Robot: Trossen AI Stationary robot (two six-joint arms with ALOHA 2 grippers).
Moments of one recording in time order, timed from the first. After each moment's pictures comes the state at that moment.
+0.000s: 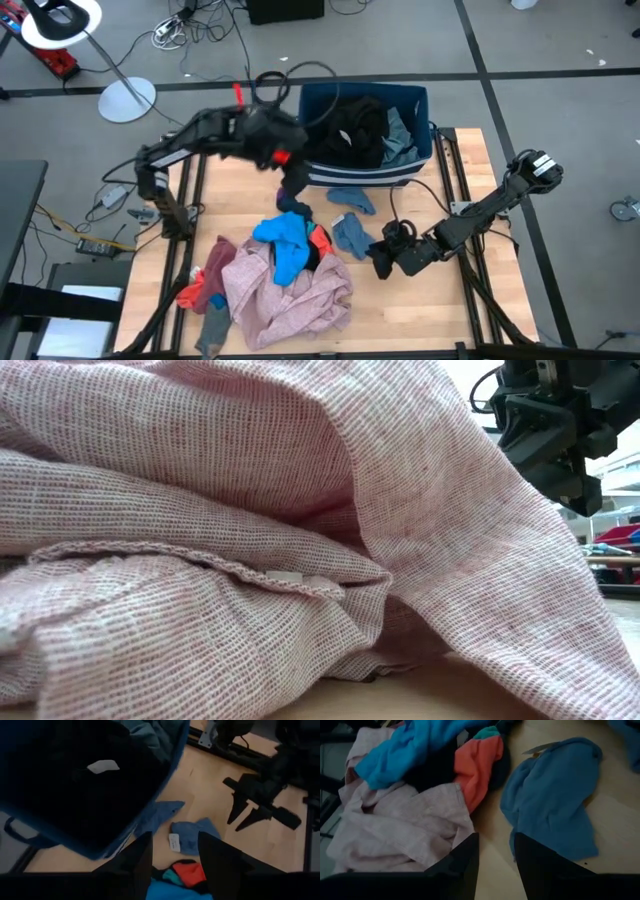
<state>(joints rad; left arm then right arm) 0.07 1.74 2.30 -1.35 -0.18 -0.32 0.56 1.33 0.64 -0.12 0.58 1.21</state>
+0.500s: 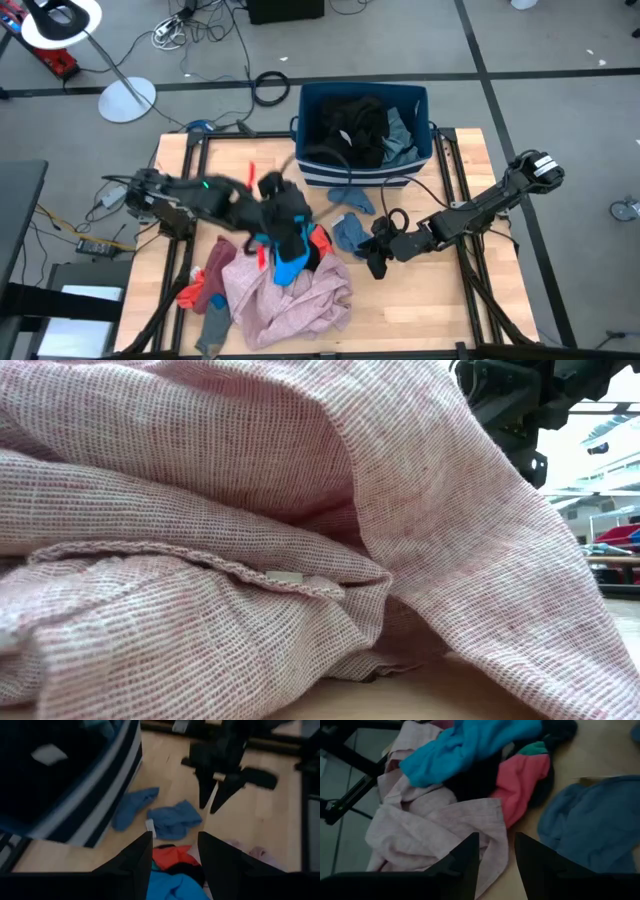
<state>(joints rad) -0.34 1.71 2.08 -1.26 -0.50 -0.50 0.45 1.33 0.72 -0.04 0.41 0.95</state>
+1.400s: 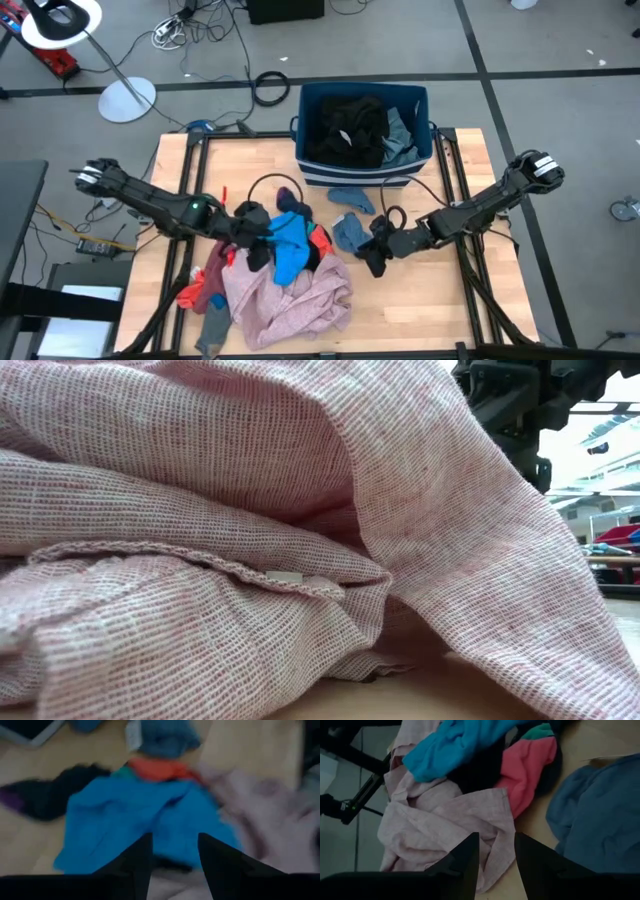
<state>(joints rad) -0.35 1.18 0.94 -0.64 -0.26 -0.73 0.42 1.33 0.72 -0.04 0.32 1.03</state>
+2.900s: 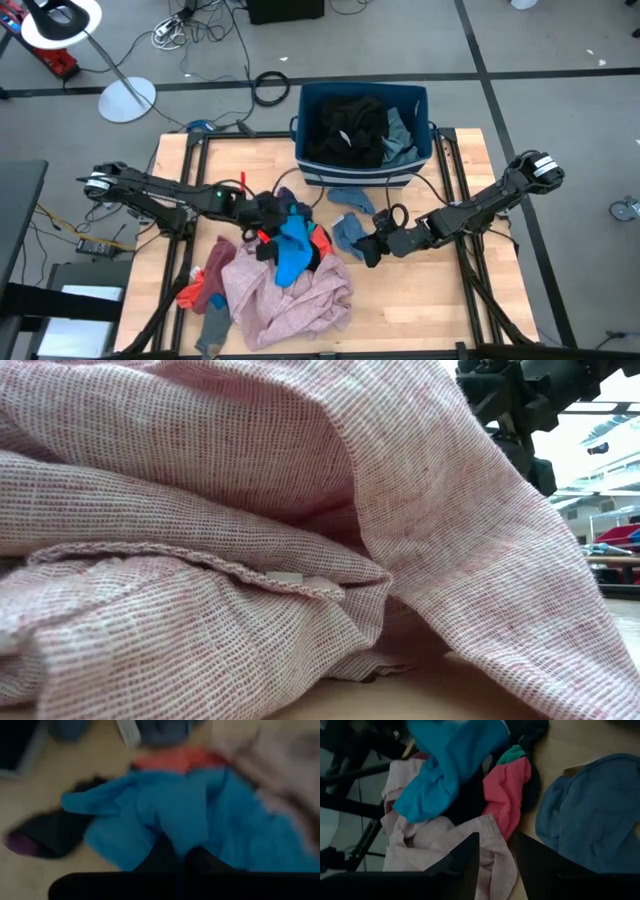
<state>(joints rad) -0.14 1.31 0.97 -0.60 -0.06 -0.30 0.42 1.33 0.72 -0.05 0.44 1.21</state>
